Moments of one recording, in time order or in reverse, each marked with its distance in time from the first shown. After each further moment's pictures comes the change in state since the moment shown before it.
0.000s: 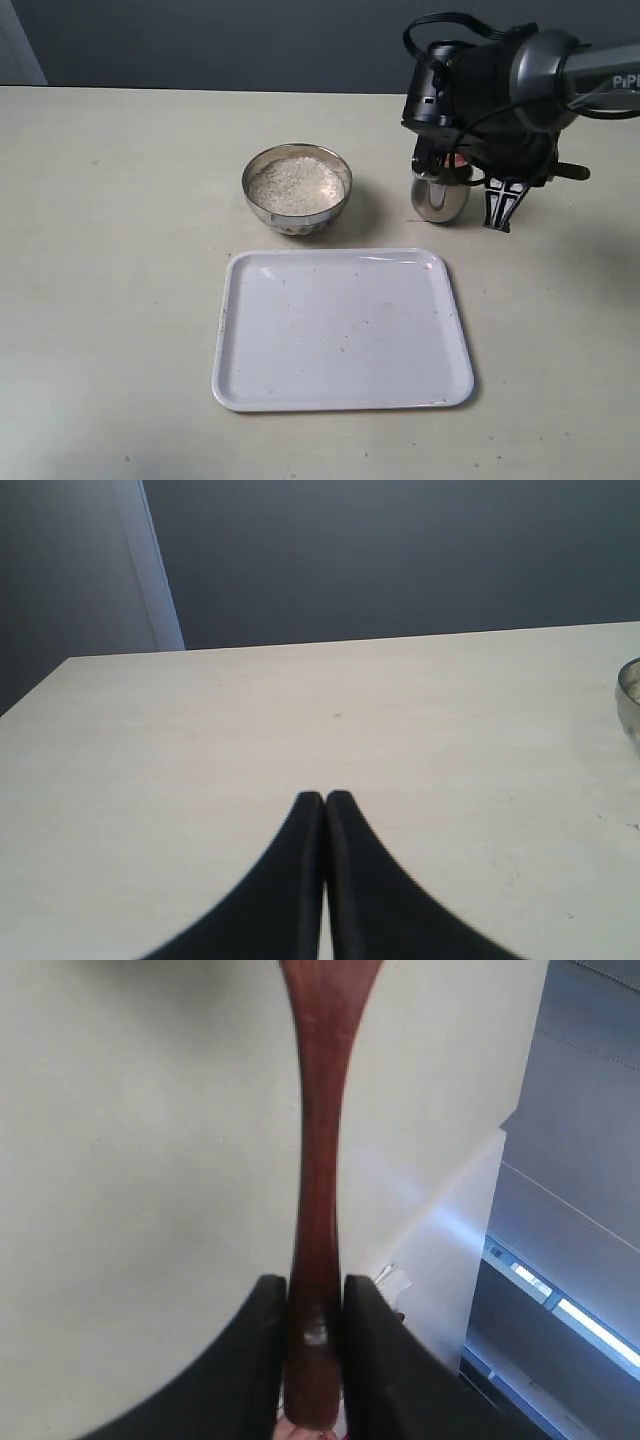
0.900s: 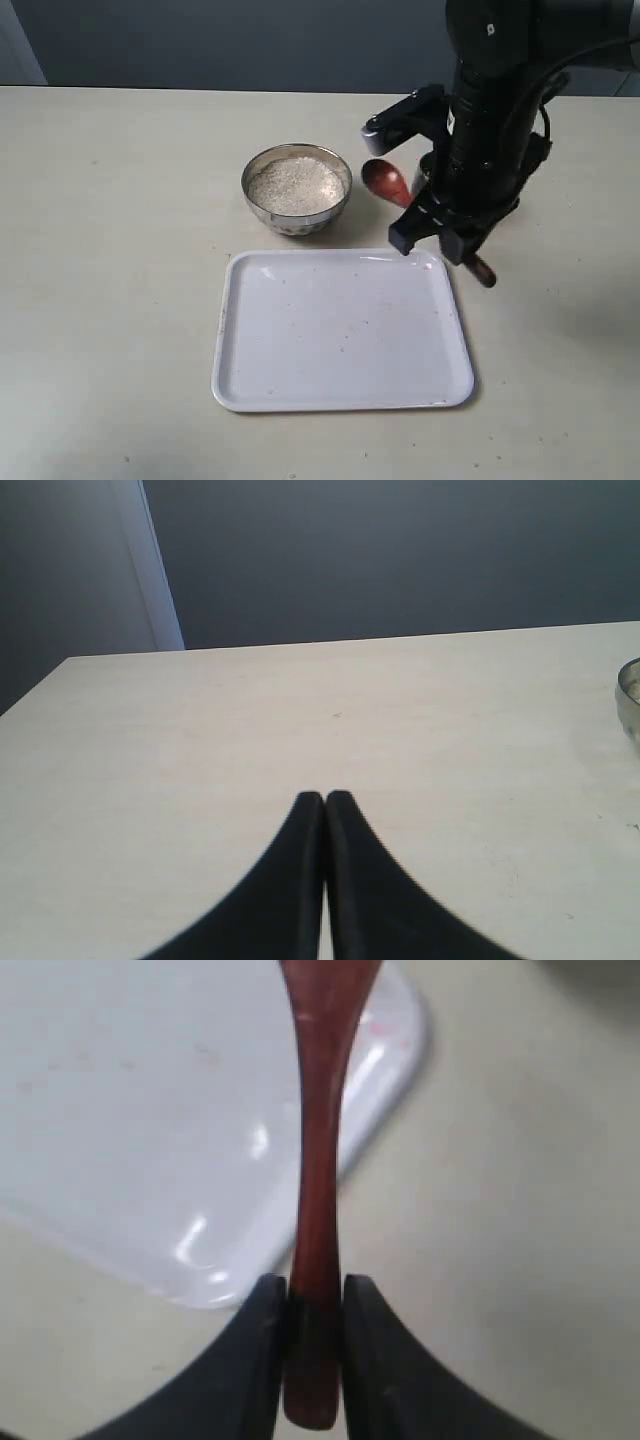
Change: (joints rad) left arm 0.000 0.000 0.000 0.000 0.000 0.000; right arm 0.000 -0.222 0.000 0.894 0.004 -0.078
